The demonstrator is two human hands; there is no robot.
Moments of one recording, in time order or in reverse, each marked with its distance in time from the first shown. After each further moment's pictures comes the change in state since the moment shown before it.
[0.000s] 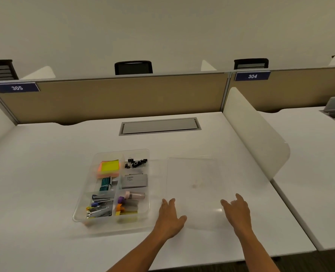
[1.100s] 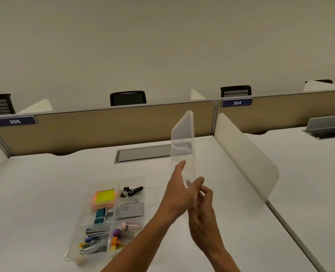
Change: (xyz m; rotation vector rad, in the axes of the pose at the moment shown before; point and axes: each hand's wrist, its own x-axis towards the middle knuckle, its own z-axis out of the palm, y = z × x) left_hand -0.057 0.162 -0.119 -0.517 0.194 0.466; right_hand -0.113 -0.119 0.009 0.381 -0.156 -0.748
